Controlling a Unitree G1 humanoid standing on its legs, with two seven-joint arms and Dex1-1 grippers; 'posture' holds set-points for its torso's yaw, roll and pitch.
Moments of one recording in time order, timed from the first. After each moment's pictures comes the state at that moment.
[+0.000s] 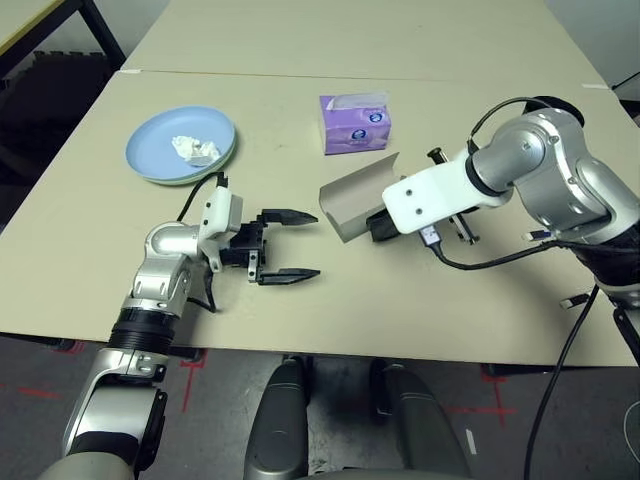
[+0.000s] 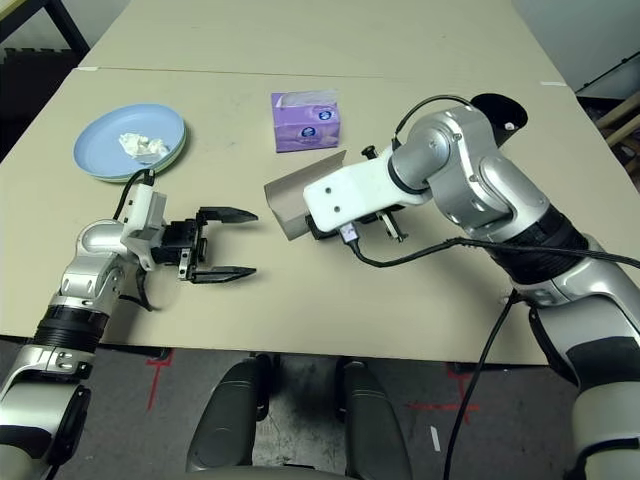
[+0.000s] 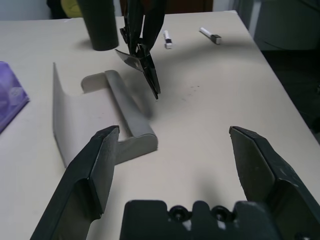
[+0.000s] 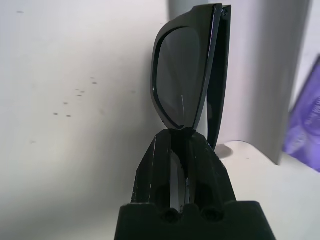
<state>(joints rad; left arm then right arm) -0.52 0.53 -0.04 0.32 -0.39 -0.12 -1.41 -1.06 -0.73 0.53 0.00 -0.39 0.19 1.49</state>
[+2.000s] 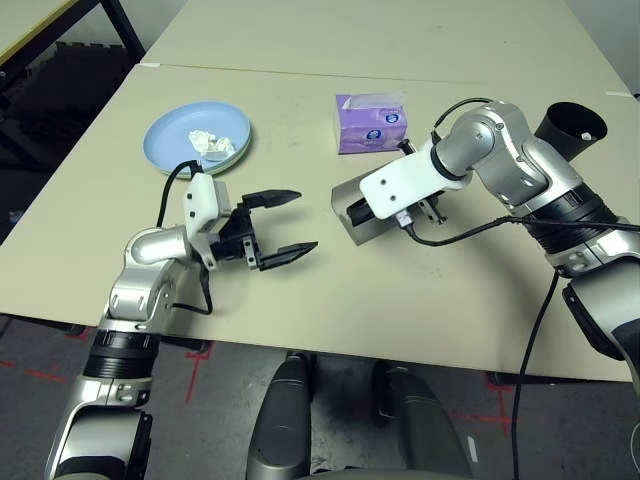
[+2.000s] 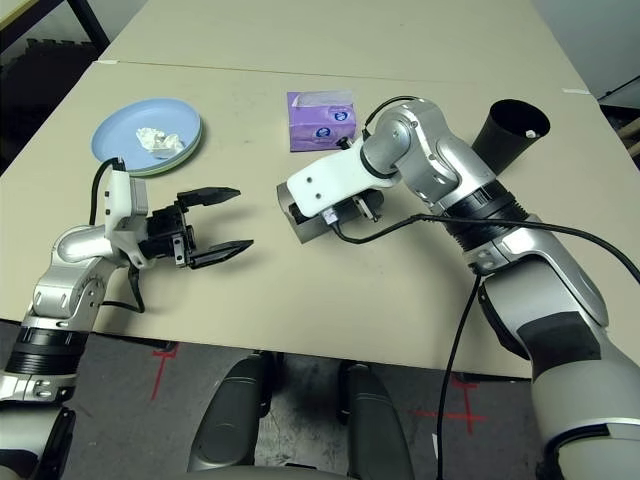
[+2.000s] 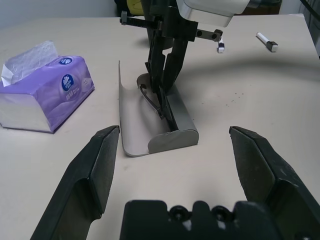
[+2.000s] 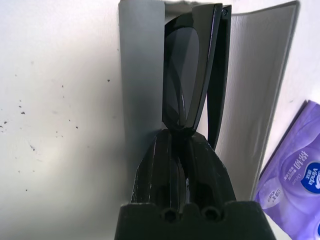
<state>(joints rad) -0.42 0.56 0.02 0.06 -0.40 0.02 -1.19 -1.13 -0.56 0.54 0.37 -0.48 -0.08 1.40</state>
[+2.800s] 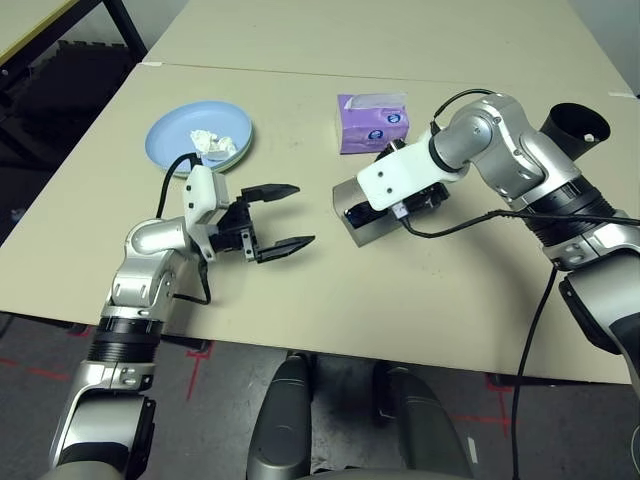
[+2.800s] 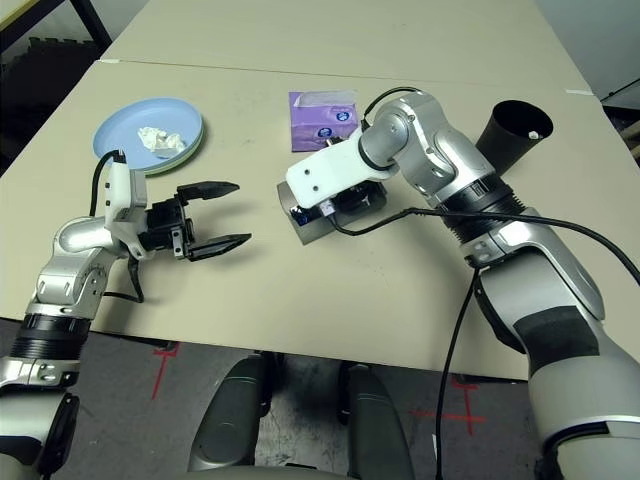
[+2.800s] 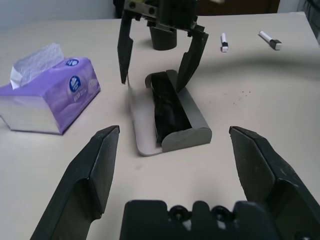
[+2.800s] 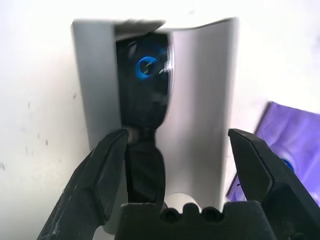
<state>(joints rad) -0.50 0.56 0.01 0.19 -0.39 -0.04 -1.24 -1.15 -0.54 0.45 0.39 -0.40 -0.01 1.36</state>
